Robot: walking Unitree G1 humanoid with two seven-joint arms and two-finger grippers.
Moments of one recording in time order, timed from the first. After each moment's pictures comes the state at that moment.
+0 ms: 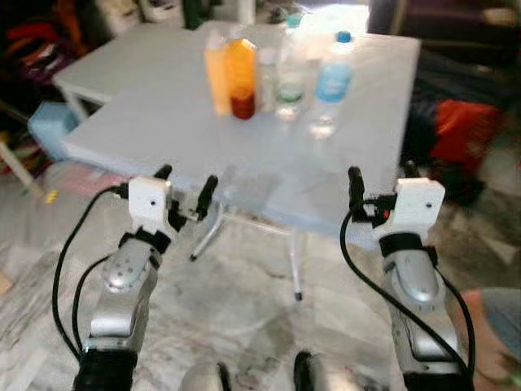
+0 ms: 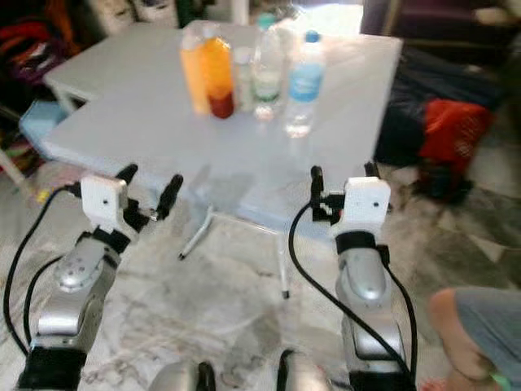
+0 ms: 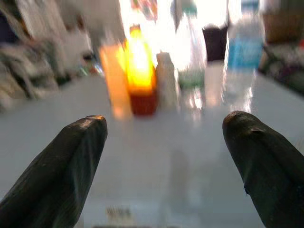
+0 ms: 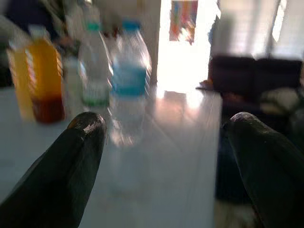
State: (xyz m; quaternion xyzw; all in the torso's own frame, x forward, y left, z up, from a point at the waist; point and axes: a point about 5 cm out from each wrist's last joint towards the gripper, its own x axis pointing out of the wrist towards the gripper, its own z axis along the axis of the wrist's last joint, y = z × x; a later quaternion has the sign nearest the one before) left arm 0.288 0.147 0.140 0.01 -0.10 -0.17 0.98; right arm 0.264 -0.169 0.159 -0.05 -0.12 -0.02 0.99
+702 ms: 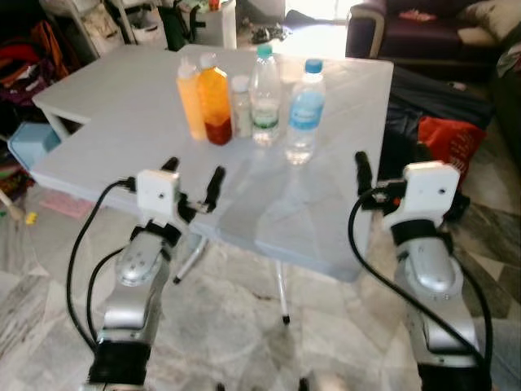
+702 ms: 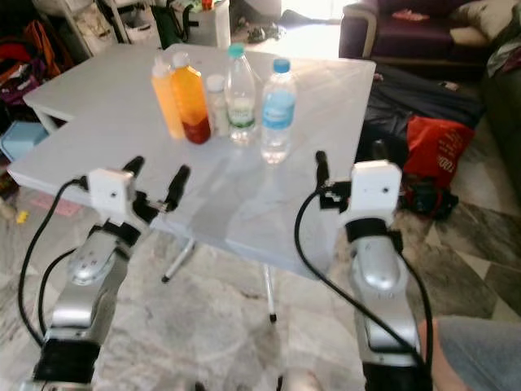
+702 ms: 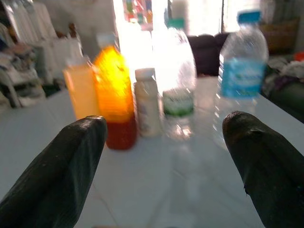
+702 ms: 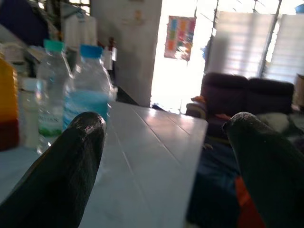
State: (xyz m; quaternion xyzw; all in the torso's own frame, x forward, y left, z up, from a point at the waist) left arm 0.290 0.142 0.136 0.00 -0.09 -0.16 0.98; right arm 0.266 -0.167 0.171 -0.08 -0.13 0.01 0.99
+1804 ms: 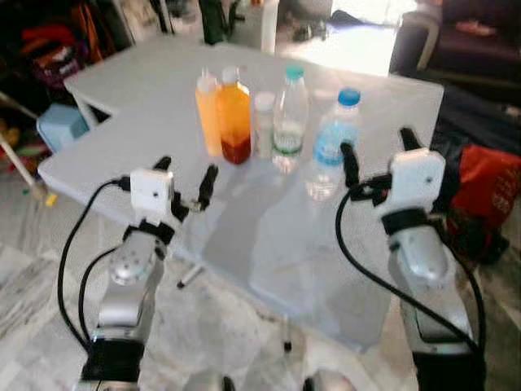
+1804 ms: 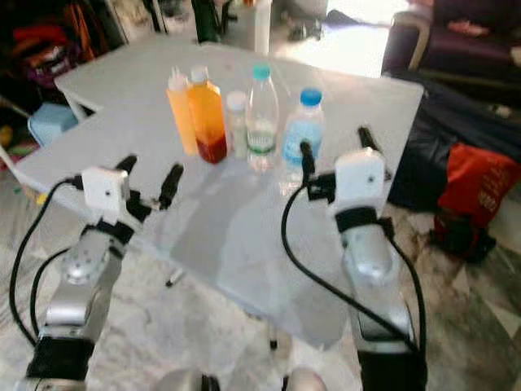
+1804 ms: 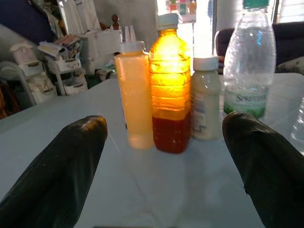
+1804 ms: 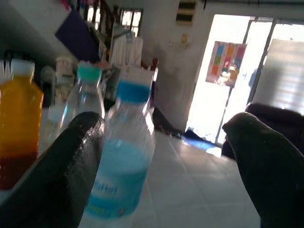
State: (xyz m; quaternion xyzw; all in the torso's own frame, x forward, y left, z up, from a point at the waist) left arm 0.287 0.155 0.131 0.02 -0.08 -0.14 0.99; right arm 0.282 -0.161 0.197 -0.11 -0.18 0.03 0.98
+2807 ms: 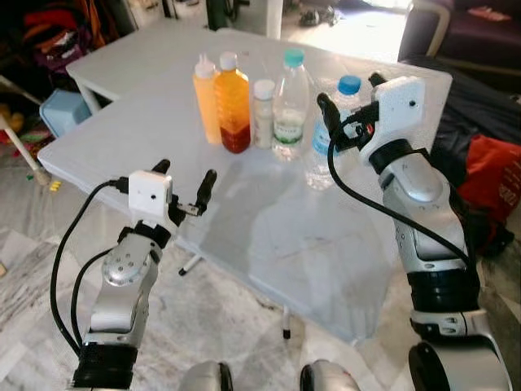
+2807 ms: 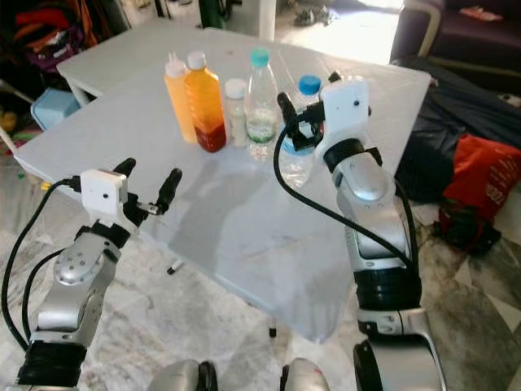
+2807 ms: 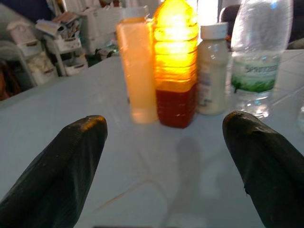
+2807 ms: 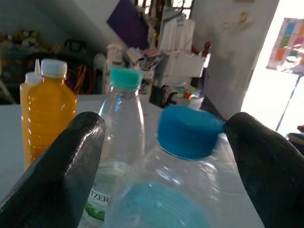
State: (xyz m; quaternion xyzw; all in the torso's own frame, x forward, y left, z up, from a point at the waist) left arm 0.286 0.158 0.132 0.03 -0.07 -0.15 0.99; right arm 0.343 -0.147 0.230 -0.10 -0.14 0.14 0.98
